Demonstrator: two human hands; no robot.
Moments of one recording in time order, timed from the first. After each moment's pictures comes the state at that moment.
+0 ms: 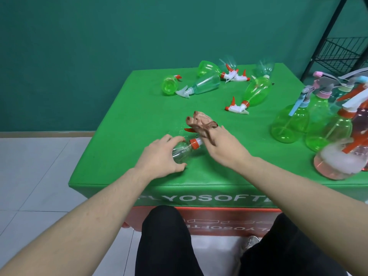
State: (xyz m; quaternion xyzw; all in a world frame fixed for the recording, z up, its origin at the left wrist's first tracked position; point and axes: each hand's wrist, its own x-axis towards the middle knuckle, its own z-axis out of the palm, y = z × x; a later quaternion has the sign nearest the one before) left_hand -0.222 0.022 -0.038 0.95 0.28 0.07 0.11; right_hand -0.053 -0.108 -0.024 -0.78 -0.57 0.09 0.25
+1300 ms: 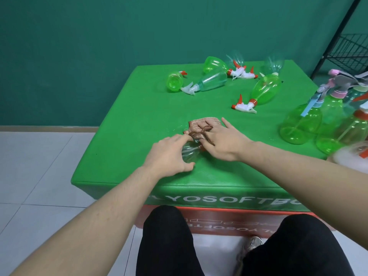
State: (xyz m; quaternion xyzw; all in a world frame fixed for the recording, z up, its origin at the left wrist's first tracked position) left_hand -0.212 0.019 -0.037 0.96 0.26 0.08 0.09; right_hand -0.028 -0.077 -0.031 -0.75 -0.66 0.04 -0.02
